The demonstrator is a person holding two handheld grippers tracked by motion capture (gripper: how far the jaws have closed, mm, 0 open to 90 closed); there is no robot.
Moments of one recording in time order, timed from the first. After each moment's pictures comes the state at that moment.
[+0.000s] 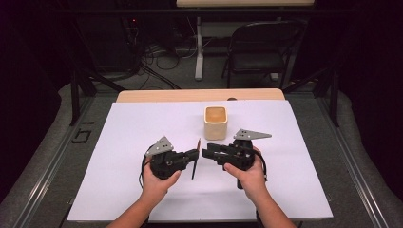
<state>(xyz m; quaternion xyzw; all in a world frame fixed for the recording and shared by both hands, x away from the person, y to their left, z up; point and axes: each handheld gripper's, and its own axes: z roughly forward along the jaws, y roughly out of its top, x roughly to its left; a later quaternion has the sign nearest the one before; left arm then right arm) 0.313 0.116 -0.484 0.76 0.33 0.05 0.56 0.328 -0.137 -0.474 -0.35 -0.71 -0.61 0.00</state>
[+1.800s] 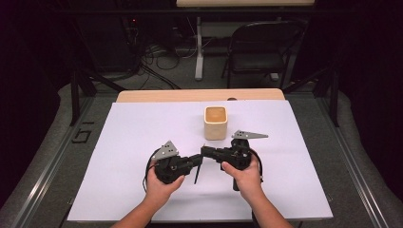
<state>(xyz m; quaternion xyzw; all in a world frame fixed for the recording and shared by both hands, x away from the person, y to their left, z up) 0.306 0.107 -0.491 0.77 0.32 0.05 0.55 0.332 -0.131 -0.483 -0.38 -0.69 -0.62 0.04</state>
